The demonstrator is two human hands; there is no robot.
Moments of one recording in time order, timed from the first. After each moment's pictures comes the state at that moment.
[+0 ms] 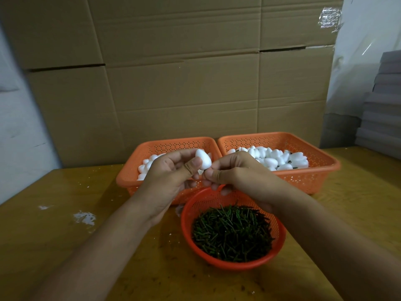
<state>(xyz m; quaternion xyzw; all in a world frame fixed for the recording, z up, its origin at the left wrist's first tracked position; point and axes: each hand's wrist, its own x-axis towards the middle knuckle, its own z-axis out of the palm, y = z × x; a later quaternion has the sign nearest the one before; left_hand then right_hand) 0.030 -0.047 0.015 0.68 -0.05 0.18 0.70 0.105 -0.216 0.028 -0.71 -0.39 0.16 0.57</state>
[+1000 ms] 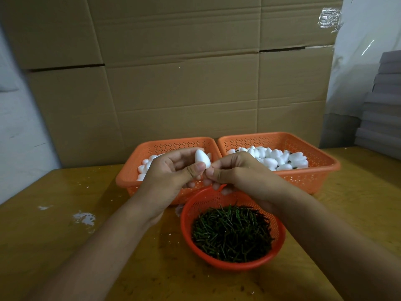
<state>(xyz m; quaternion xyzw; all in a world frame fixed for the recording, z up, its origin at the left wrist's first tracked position) 0.029 -0.046 0.014 0.73 -0.05 0.21 0.65 0.103 -0.217 0.031 -0.71 -0.37 0.17 0.57</state>
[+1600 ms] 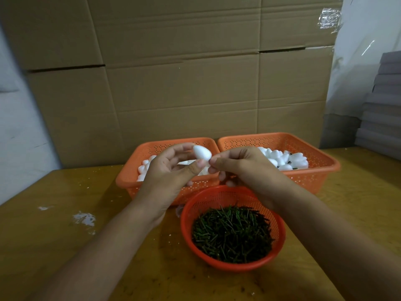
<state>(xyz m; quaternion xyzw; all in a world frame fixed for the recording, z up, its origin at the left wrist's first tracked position) 0.031 -0.050 0.013 0.72 0.00 0.25 0.65 0.112 -0.218 0.030 -0.69 -0.31 0.13 0.64</state>
